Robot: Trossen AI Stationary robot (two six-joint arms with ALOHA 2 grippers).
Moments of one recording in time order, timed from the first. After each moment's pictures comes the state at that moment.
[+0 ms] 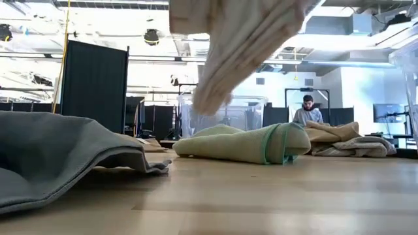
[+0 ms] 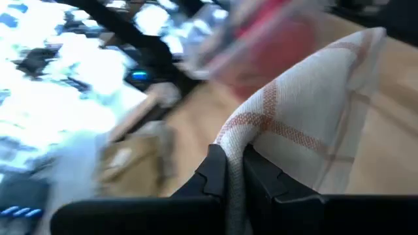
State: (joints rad) left arm -0.32 1.43 1.25 -0.22 -0.33 0.59; right arm 0.87 1.43 1.43 -1.11 0.49 1.07
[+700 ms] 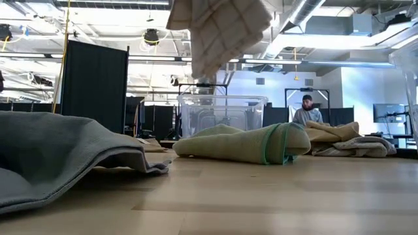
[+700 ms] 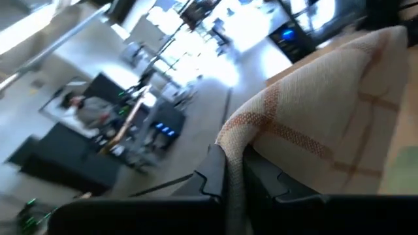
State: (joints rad) left arm 0.05 1.28 1.25 -0.08 -0.52 0.75; right arm 0.81 1.45 1.43 -1.11 0.75 0.93
